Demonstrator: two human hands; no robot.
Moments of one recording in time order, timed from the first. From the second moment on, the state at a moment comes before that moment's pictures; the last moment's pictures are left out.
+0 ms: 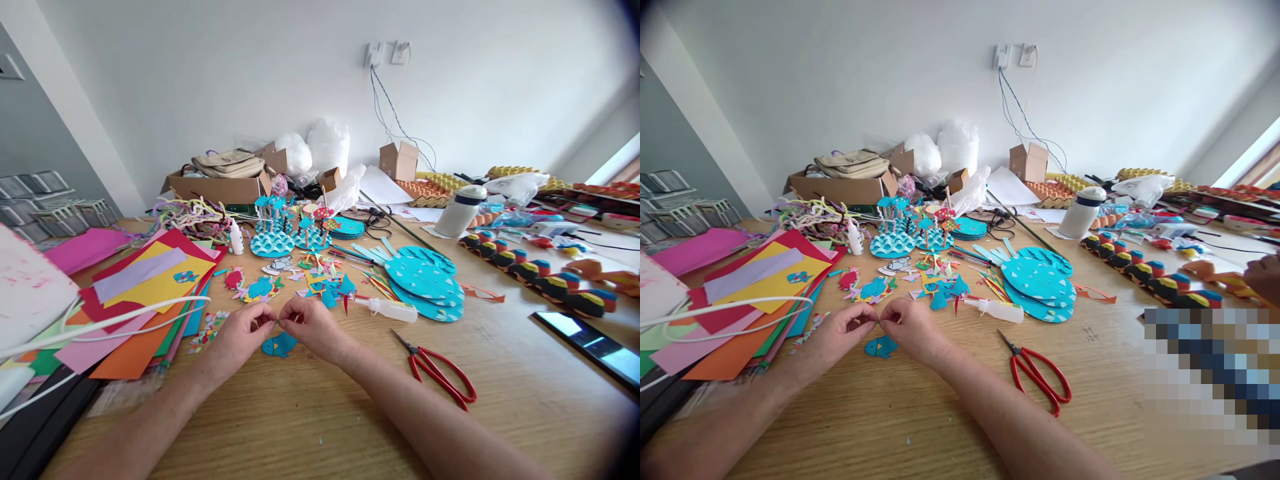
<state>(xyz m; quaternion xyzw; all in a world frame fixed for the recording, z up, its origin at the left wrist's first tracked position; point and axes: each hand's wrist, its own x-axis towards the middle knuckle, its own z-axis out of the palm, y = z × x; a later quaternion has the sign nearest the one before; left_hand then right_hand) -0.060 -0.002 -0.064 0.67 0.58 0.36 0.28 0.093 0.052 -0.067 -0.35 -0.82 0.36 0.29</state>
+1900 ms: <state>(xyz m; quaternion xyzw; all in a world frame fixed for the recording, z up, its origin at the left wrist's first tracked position) -0.078 -0.036 -0.086 0.86 0.48 0.18 0.00 0.076 0.077 -0.064 -0.32 -0.90 0.28 -0.02</state>
